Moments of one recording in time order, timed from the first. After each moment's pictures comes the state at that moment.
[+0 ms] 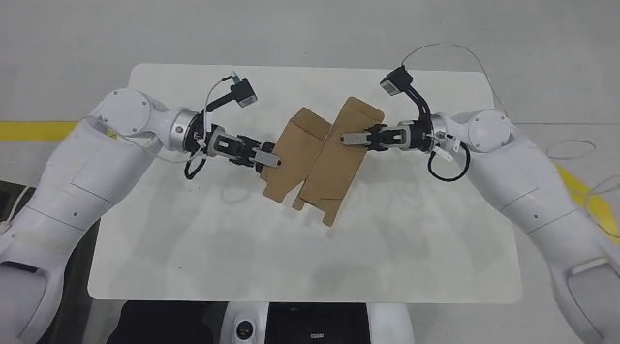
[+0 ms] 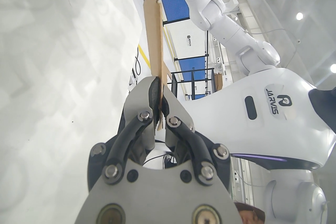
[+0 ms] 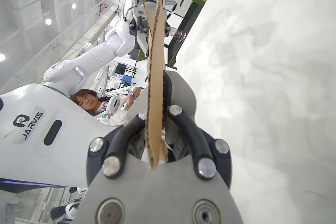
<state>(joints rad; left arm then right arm) 0.53 -0.84 -0.72 -1.30 -0.76 -0.38 -1.44 -0.52 -1.02 0.65 -1.12 0.73 -0.63 1.19</state>
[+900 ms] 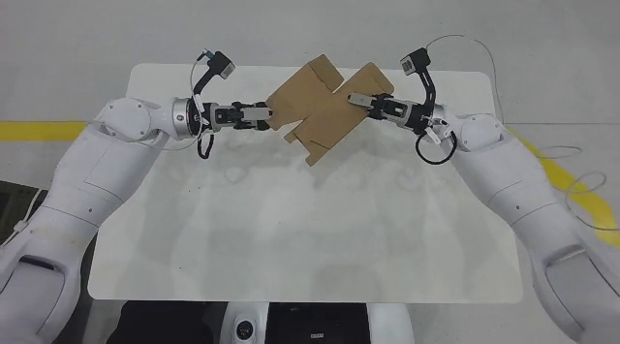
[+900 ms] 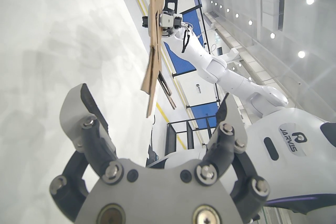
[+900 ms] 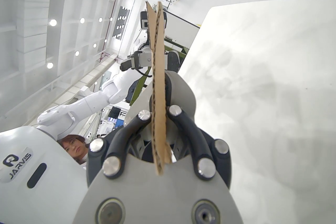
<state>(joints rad) 0.55 -0.91 -0.77 -1.13 -0.67 -0.56 -1.11 -0.49 -1.12 0.64 -0.88 0.70 -0.74 0.89</state>
